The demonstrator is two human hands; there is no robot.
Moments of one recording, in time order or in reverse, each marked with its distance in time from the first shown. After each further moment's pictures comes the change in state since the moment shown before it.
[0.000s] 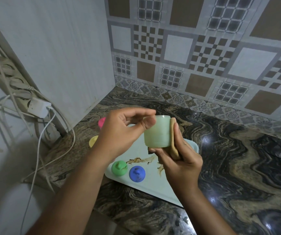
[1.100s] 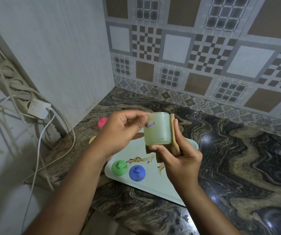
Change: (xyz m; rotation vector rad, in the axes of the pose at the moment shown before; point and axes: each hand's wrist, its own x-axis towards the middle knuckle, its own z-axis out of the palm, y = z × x) left_hand 0.002 -0.011 -0.002 -0.082 -0.108 -0.199; right_hand 0.004 -0.010 0.002 0.058 0.045 0.144
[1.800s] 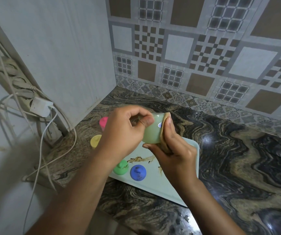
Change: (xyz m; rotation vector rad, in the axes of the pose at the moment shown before) left_hand -0.005 0.013 0.010 0.441 0.250 0.277; right_hand 0.011 0.005 0.001 -0.416 -0.162 -0.277
